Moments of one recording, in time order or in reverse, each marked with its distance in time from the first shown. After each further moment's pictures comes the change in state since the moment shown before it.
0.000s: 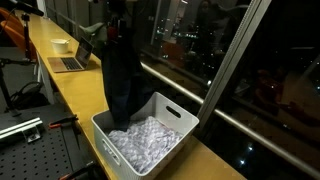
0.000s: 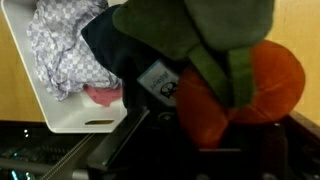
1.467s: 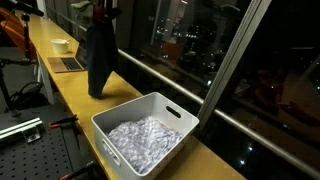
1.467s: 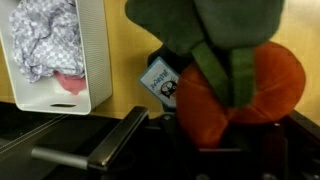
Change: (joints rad) arm 0.178 0.347 0.098 0.651 -0.046 -0.399 0.038
